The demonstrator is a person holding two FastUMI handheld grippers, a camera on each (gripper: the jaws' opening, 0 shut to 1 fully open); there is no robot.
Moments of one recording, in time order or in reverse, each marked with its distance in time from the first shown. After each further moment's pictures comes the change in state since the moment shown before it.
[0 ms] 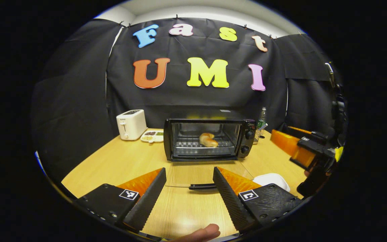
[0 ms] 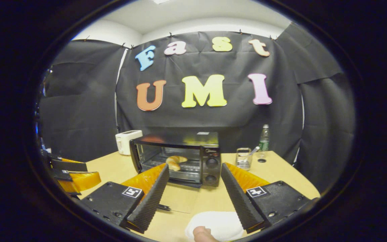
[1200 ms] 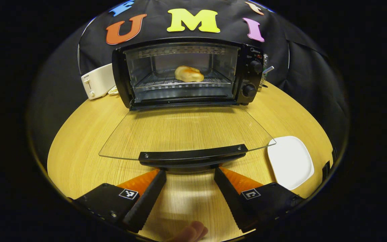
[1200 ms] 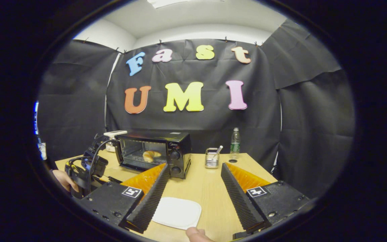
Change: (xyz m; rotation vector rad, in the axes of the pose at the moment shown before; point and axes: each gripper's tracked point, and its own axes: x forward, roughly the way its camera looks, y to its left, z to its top) left arm 0.092 -0.050 -0.117 0.056 0.425 -0.032; right arm -0.065 -0.085 -0.015 0.015 -0.033 -0.036
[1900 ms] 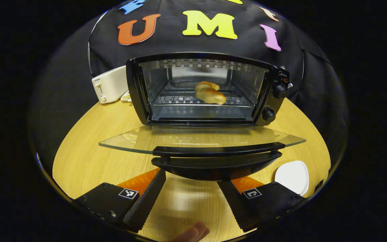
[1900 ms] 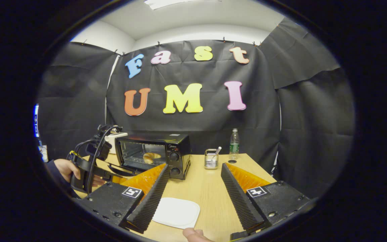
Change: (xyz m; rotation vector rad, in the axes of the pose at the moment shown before) left arm -0.001 0.036 0.059 -0.063 -0.040 0.086; right arm -0.003 -0.007 -0.001 -0.008 0.012 0.002
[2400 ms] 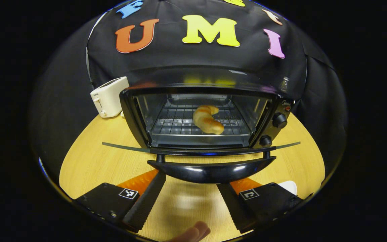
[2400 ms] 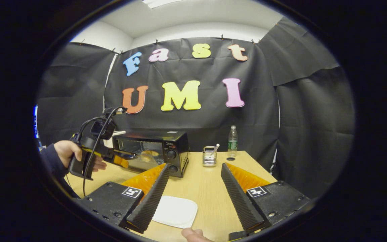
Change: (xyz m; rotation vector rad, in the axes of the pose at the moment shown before) left arm -0.005 -0.009 0.073 0.006 -0.054 0.012; right arm 0.001 -0.009 -0.004 0.010 0.014 -0.011
